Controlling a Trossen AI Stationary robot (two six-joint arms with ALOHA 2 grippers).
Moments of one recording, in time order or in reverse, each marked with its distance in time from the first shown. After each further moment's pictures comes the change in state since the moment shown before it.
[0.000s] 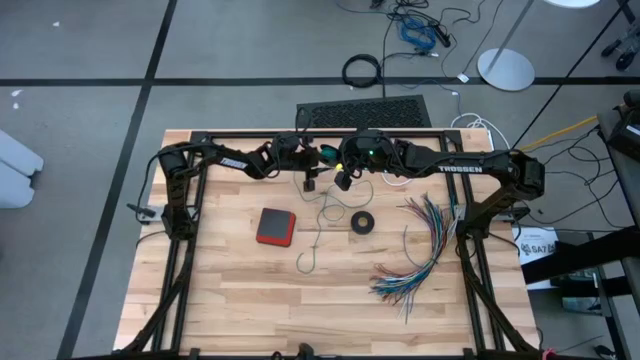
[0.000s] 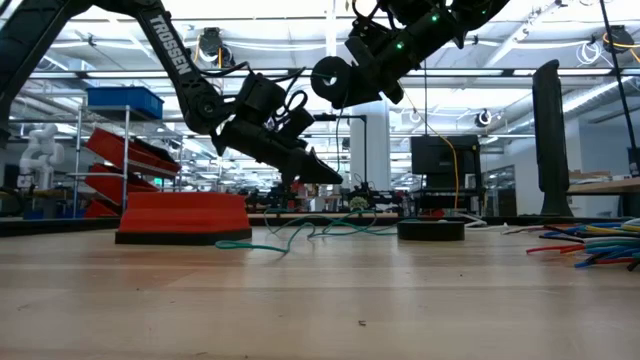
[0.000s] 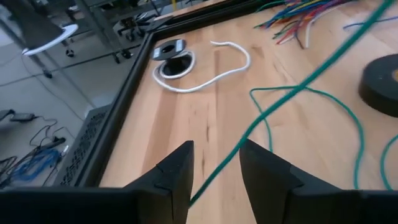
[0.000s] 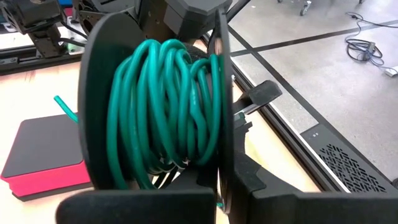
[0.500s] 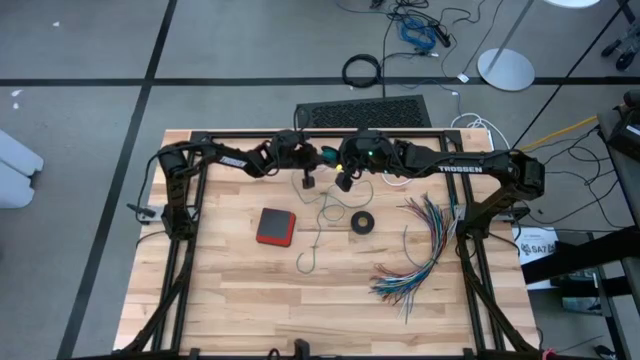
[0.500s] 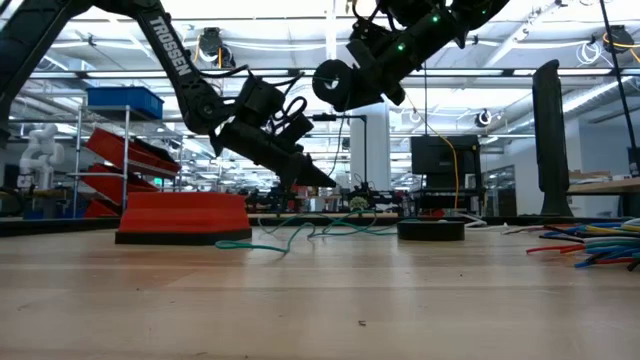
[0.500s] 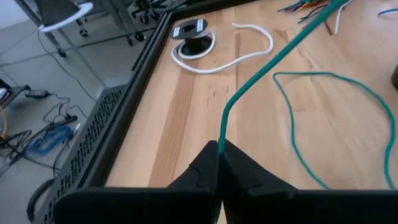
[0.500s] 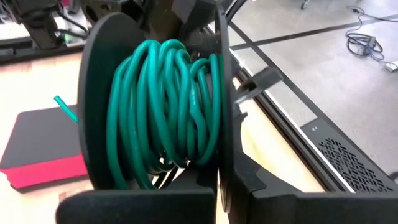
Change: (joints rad) left arm 0.017 0.000 0.000 -0.029 -0.062 -0.034; right arm 0.000 0.000 0.000 -0.024 0.002 0.000
